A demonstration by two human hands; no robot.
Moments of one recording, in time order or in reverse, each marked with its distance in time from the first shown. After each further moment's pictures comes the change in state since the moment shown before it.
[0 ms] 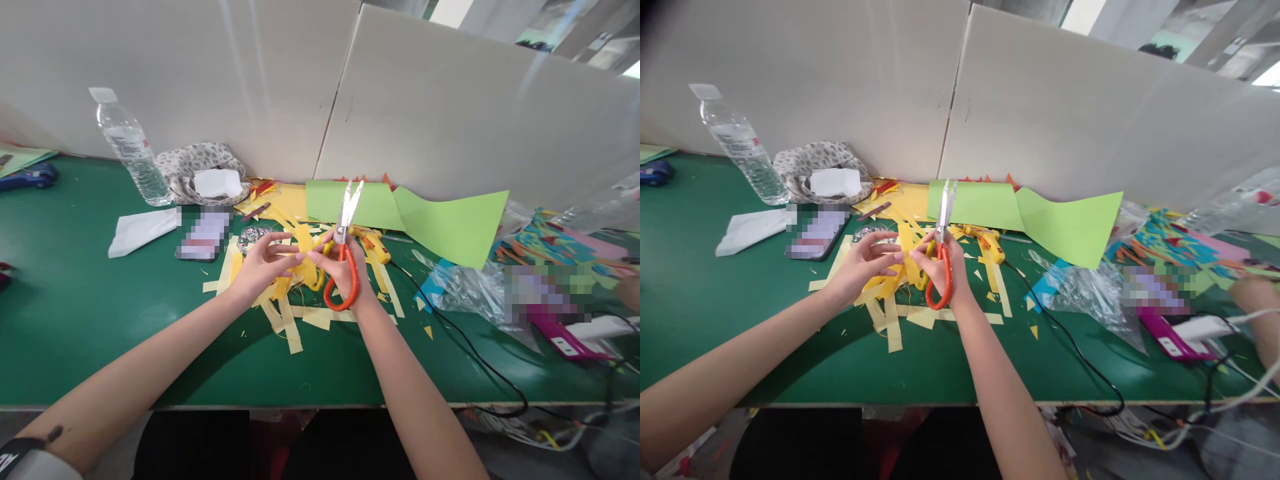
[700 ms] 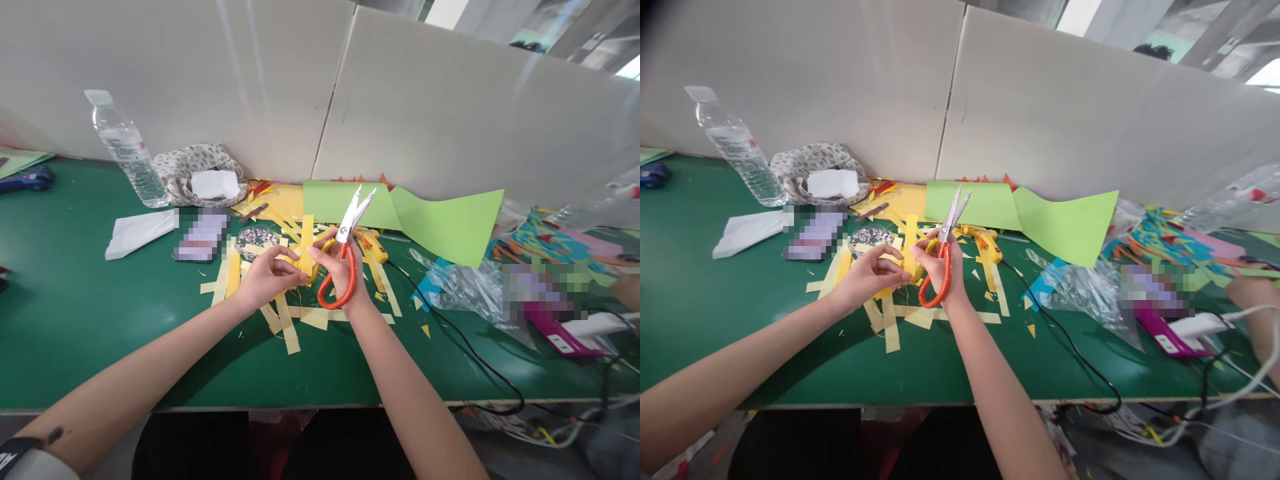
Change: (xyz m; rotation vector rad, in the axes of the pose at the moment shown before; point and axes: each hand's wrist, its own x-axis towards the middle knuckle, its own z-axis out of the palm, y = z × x) left_hand -0.003 -0.010 0.005 0.050 -0.118 -0.078; right_hand 0.000 0.006 0.006 0.147 0.118 0.049
